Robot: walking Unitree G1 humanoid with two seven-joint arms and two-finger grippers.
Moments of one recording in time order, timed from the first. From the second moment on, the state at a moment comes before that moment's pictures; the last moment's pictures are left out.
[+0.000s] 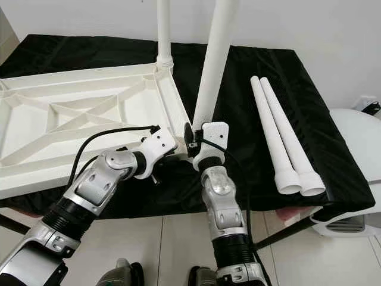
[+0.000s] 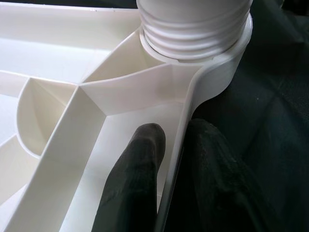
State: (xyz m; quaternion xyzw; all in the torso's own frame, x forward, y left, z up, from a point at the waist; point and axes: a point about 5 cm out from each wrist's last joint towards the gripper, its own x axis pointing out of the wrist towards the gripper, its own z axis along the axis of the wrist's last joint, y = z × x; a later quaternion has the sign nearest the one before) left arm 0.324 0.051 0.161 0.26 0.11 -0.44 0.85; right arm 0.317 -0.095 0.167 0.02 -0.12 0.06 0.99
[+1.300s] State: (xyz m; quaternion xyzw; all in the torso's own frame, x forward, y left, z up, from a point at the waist) left arm 0.324 0.053 0.160 0.26 0.11 -0.44 0.85; right arm 0.326 -0.129 0.174 0.02 -0.11 0.21 0.97
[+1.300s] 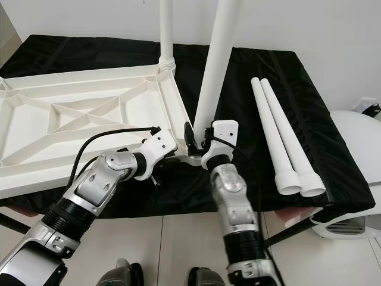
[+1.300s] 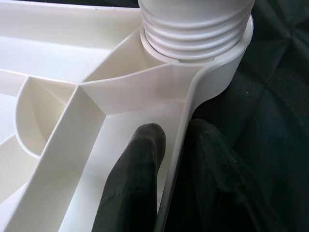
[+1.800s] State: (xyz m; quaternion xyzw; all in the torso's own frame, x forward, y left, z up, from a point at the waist) left arm 0.323 0.053 0.159 0.26 0.12 -0.44 0.85; right arm 0.328 -0.162 0.170 -0.03 -0.06 0.41 0.91
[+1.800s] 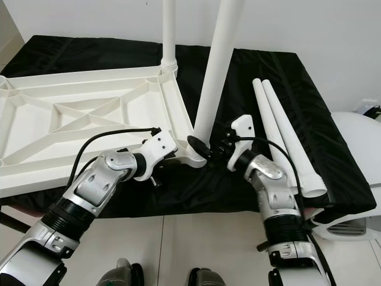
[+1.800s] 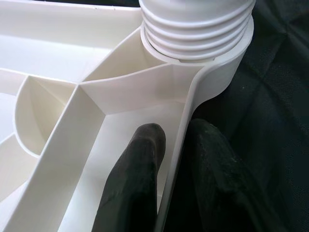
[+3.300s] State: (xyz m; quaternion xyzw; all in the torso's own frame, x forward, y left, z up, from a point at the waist) left arm 0.323 0.053 0.159 0.26 0.12 -0.45 0.85; right arm 0.348 -0.160 0.171 -0.05 -0.06 0.51 0.86
